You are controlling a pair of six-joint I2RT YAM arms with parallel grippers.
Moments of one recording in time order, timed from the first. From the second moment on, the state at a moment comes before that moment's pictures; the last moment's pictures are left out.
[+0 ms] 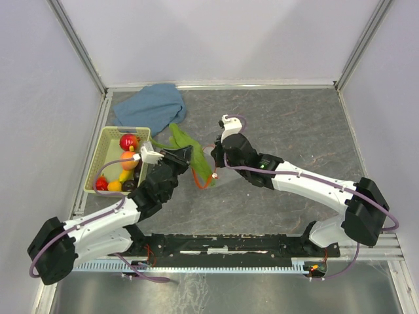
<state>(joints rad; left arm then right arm) -0.82 0.98 0.41 0.45 -0.66 -1.15 0.95 1.43 1.06 -0.12 0.34 0.51</state>
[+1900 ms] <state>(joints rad) -0.83 0.88 0.44 0.52 -0.81 -1.15 0.95 1.42 1.09 -0.05 0.21 0.65</state>
